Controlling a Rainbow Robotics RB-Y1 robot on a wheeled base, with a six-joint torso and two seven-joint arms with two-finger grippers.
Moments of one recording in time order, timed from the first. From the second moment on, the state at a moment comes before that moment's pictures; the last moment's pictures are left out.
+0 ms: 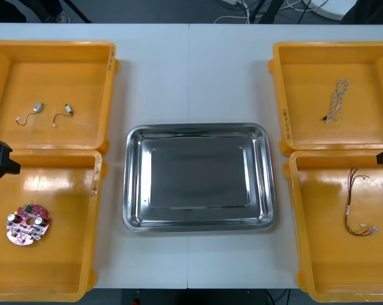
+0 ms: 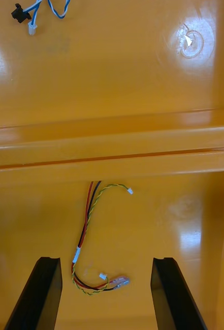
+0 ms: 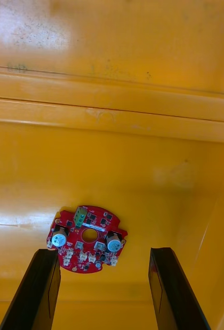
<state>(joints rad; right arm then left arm) -0.26 -0.78 -0.26 -1.90 -0.81 1.80 1.37 -0.21 0.77 0.29 -2.04 0.87 1.88 -1.27</state>
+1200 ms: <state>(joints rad) -0.28 -0.78 -0.26 -1.93 -0.81 1.79 1.37 -0.21 0.79 0.29 -2.04 0.87 1.88 -1.27</state>
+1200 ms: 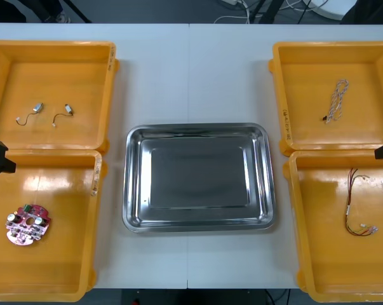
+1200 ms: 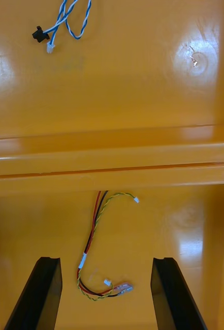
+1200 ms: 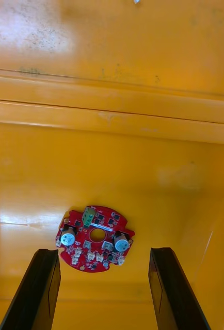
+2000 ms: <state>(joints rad) -0.15 -0.68 -0.26 -1.95 -0.76 1.71 1.31 -0.19 0.81 0.30 -1.95 0.90 1.80 -1.61</state>
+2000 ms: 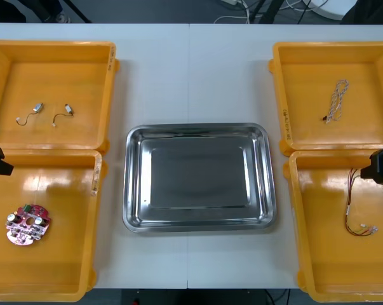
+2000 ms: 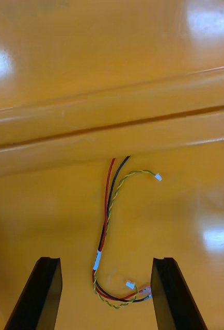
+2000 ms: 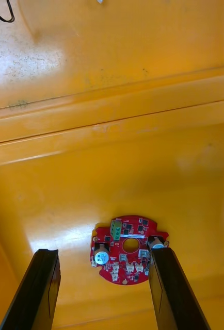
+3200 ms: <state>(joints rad) 0.00 -0.54 -0.21 -1.99 -0.66 1.57 1.26 -0.02 0.87 0.15 -1.95 0.88 1.52 -1.61</state>
